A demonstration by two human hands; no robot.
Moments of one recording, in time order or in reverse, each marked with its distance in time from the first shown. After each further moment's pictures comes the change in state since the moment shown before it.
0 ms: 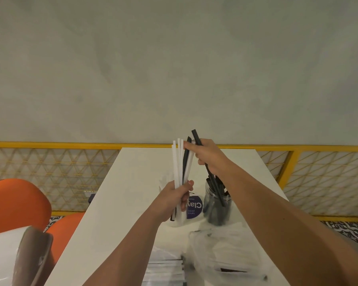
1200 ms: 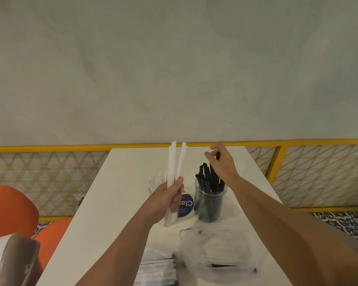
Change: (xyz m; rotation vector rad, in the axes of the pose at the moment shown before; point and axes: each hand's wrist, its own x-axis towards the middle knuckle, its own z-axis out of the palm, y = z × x) left_hand 0.001 -0.005 0.005 -0.093 -0.149 0.003; right_hand 0.004 0.075 -0.059 -0.274 0.384 -0.151
